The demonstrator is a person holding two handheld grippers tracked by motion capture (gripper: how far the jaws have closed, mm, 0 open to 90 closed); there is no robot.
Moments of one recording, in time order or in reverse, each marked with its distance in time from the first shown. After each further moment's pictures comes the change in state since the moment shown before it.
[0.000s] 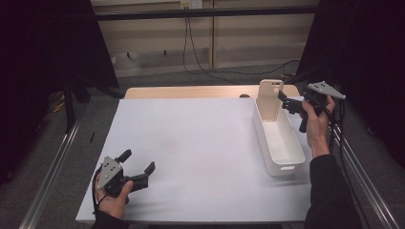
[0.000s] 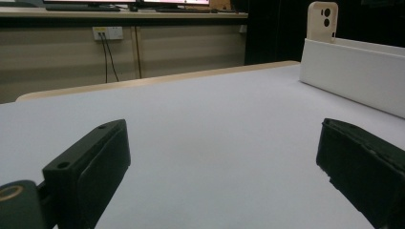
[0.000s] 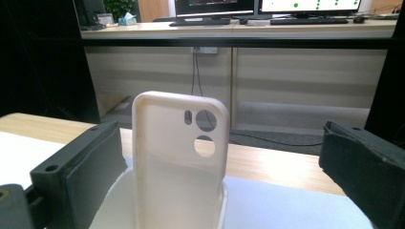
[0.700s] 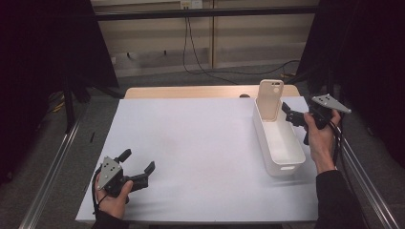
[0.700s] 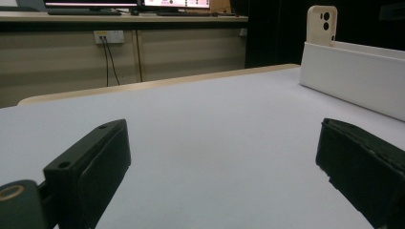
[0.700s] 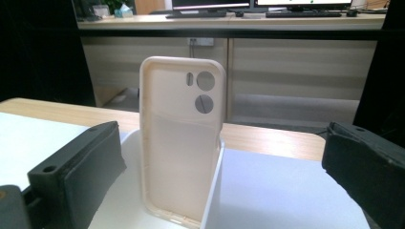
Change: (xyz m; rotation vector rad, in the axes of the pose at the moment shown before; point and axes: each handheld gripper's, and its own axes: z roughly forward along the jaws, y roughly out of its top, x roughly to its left) left arm -0.001 0.001 0.000 -0.012 0.006 -0.003; right arm 0.002 -0.021 -0.033 0.013 -0.006 -0.002
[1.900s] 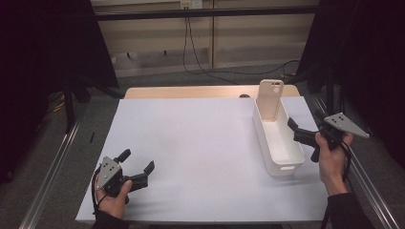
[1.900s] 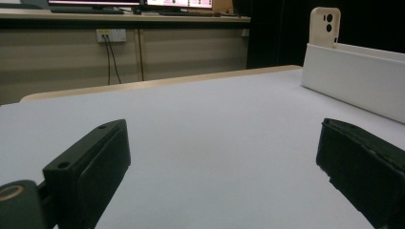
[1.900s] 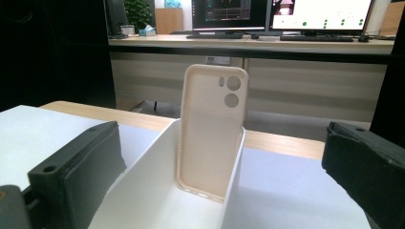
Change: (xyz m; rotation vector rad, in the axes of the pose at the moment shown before) left arm 0.001 0.000 -0.001 -0.001 0.011 -0.012; right arm 0.017 -0.011 -0.065 -0.083 0.064 -0.034
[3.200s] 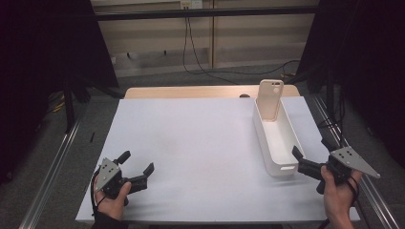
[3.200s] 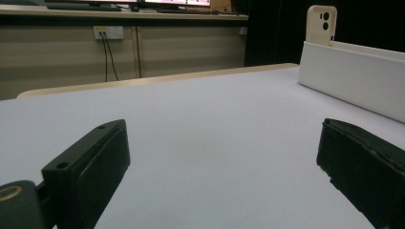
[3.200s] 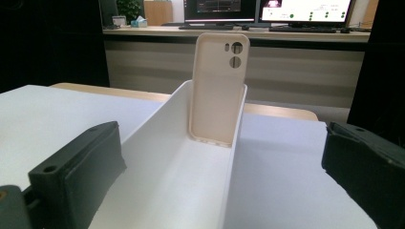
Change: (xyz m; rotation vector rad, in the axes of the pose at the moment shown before) left arm 0.000 -0.002 -0.005 0.009 -0.012 -0.003; right arm 0.032 -0.033 -0.073 0.025 -0.055 -0.004
